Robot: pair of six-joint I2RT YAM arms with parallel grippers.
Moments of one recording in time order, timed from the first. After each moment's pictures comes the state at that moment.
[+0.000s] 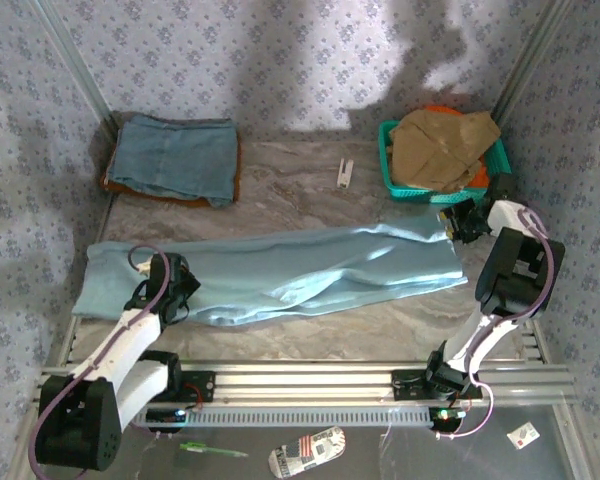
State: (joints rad) left arm -0.14 0.92 0.32 -0.27 -0.15 -0.83; right arm -0.37 1.78 1.23 -0.57 -0.43 0.83
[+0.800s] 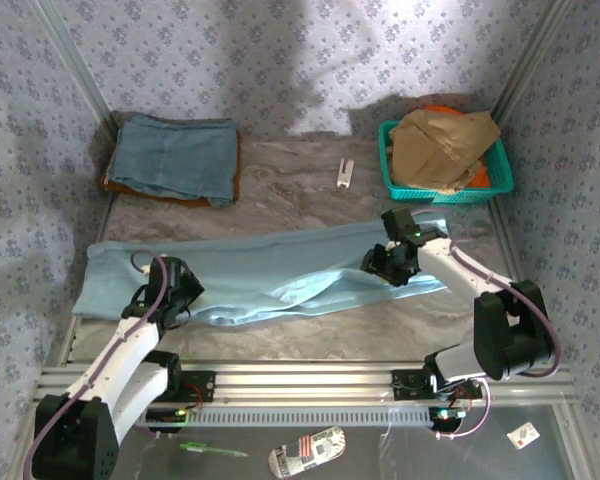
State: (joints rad) left arm -0.16 0.82 0.30 -0.34 -0.05 -0.83; right arm 0.36 1.40 0.85 -0.70 -0.17 0.73
